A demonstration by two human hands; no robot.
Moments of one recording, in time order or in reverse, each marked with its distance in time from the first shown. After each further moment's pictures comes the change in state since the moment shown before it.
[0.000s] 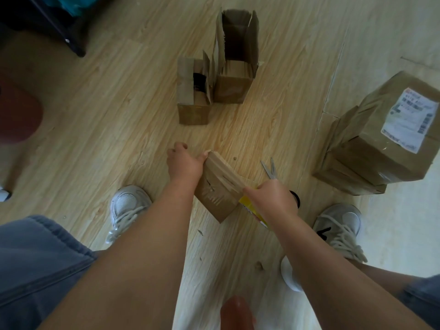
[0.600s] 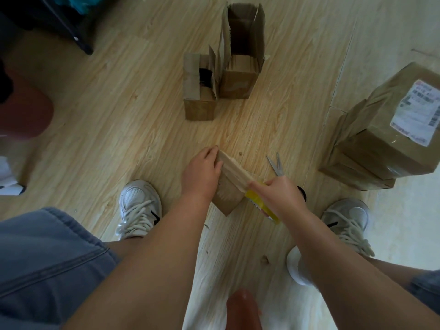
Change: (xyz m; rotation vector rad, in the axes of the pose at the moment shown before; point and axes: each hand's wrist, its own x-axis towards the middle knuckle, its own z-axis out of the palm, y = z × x) left_hand -0.035 -0.020 0.010 0.357 -0.017 0.513; right_hand 0.006 0.013 -0.002 0.102 -0.080 -0.070
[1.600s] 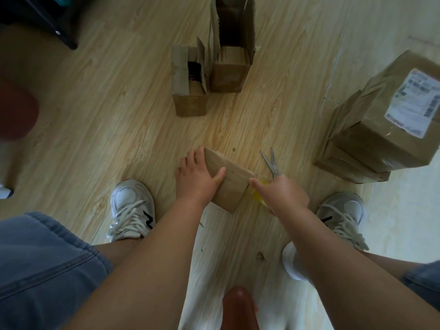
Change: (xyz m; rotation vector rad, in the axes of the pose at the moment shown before) left_hand -0.013 0.002 0.012 0.092 -0.084 -0.093; right_hand 0.015 0.019 0.002 -0.297 0.089 0.126
